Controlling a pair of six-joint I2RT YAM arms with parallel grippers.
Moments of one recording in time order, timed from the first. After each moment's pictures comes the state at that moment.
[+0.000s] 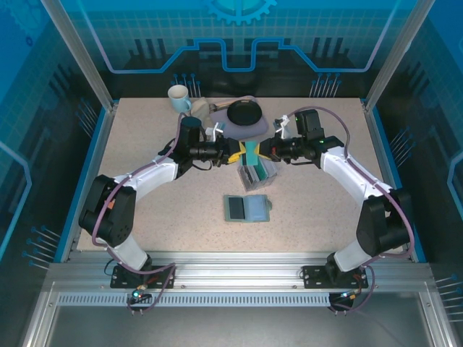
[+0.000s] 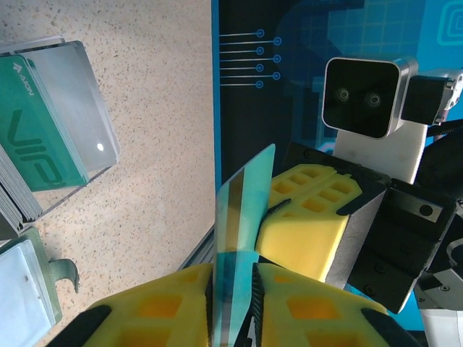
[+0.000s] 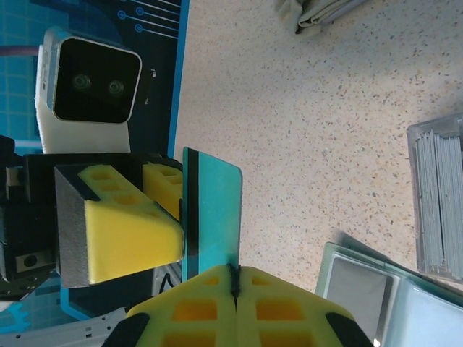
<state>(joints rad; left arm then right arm) -0.39 1.66 1.08 0.19 0.89 -1.18 0.30 1.55 1.20 -0.42 -0.80 0.67</state>
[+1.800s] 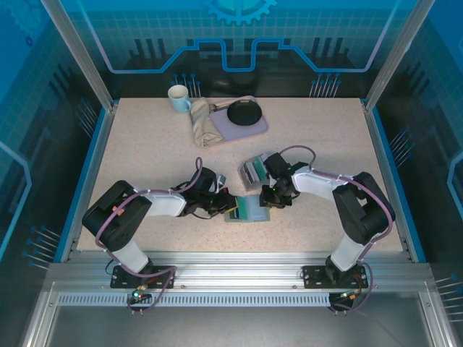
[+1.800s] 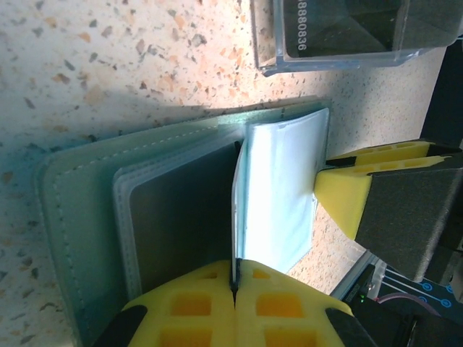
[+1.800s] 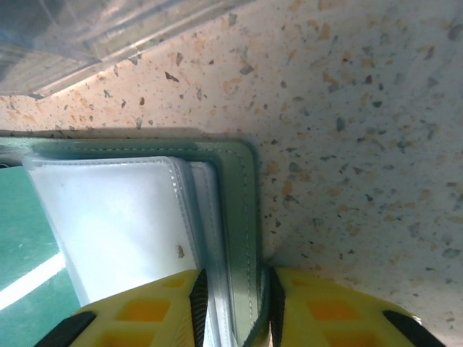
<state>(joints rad) -0.59 1.66 0.64 0.21 0.52 -1.03 0.53 1.70 0.94 -0.62 -0.22 0.59</state>
